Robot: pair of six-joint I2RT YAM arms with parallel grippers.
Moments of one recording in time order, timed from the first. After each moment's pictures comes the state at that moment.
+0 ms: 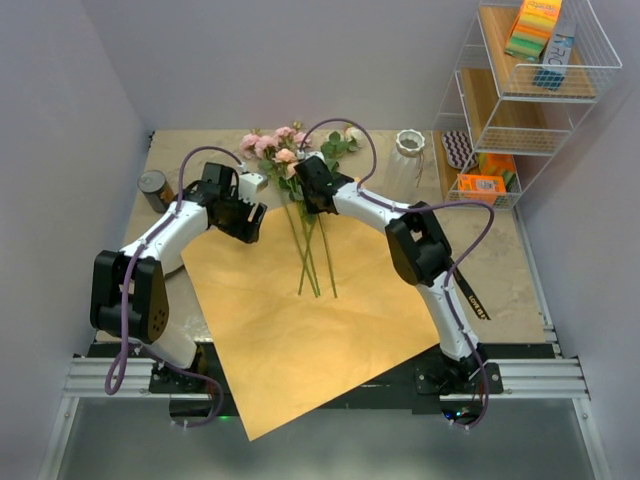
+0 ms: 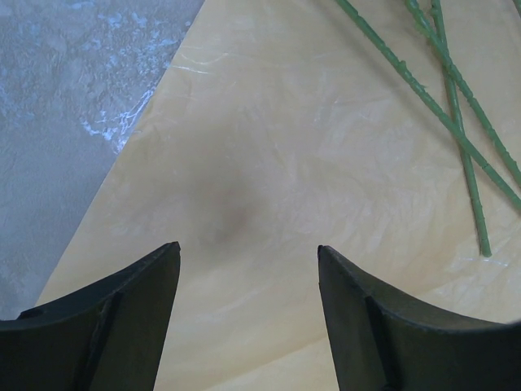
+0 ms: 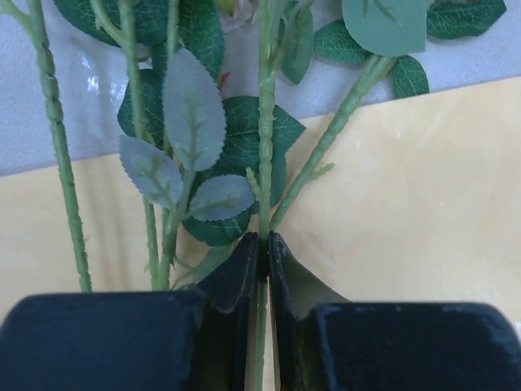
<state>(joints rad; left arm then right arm) -0.20 1.58 1.13 -0.58 0.22 0.25 0.68 2.35 1.92 -0.45 0.30 0.30</state>
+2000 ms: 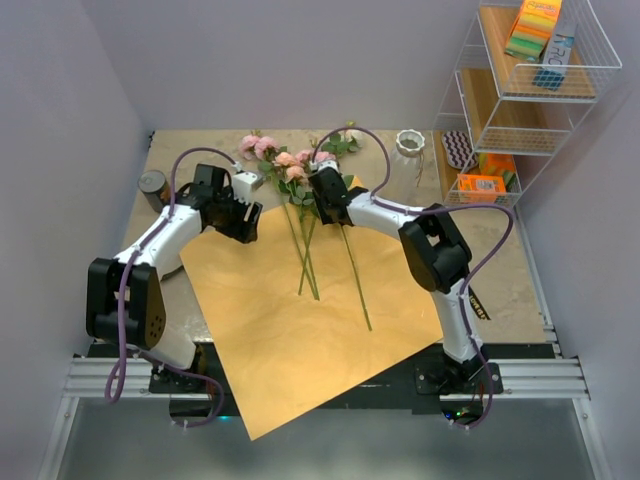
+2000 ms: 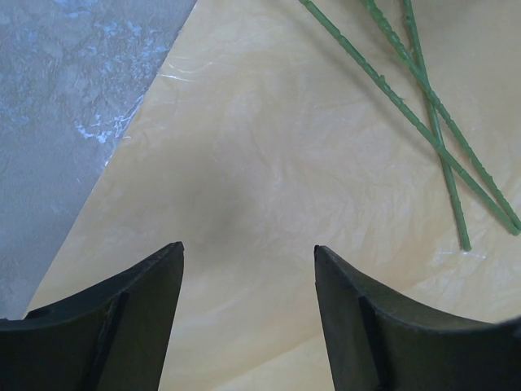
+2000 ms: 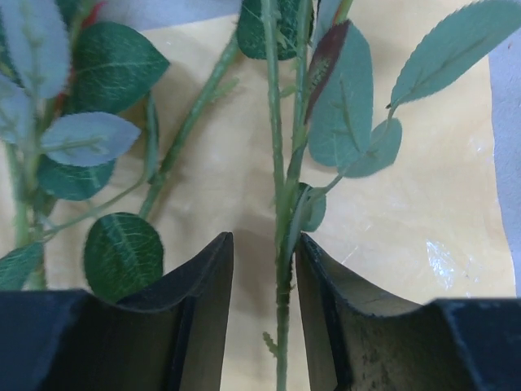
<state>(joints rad) -0.16 1.54 1.10 -0.56 0.29 0.25 0.66 2.17 1.61 -0.32 0.38 0.22</state>
